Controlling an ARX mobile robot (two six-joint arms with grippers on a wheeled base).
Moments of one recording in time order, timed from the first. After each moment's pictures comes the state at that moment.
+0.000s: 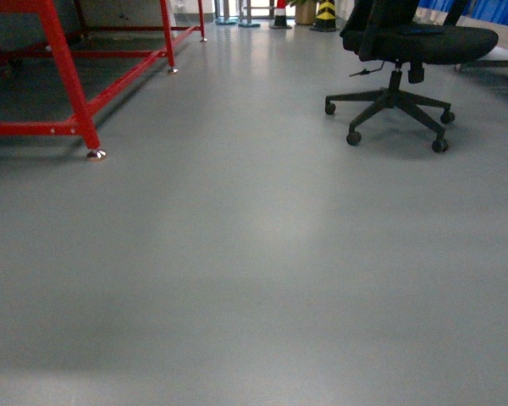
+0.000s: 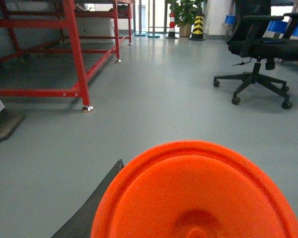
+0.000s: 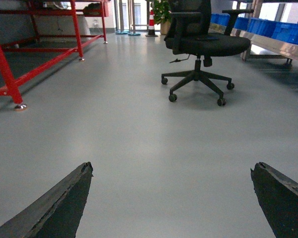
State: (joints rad) left arm 0.00 0.01 0.01 0.00 0.00 0.00; right arm 0.00 0.00 0.01 -0.01 0.00 0.00
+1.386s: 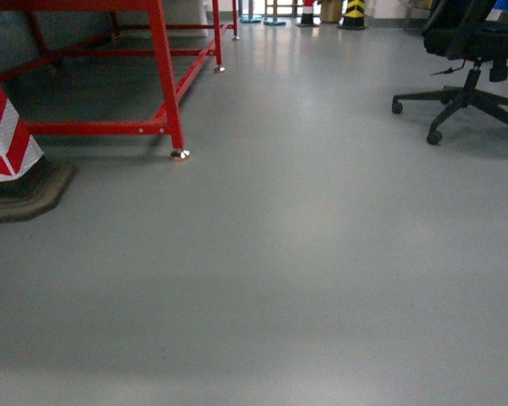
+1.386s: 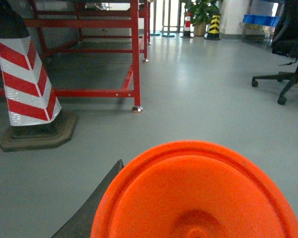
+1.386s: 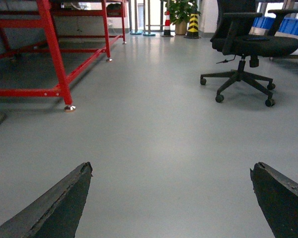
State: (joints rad) left arm 0.00 0.01 0.01 -0.01 0.00 0.00; right arm 0.00 0.00 0.01 0.00 0.00 0.00
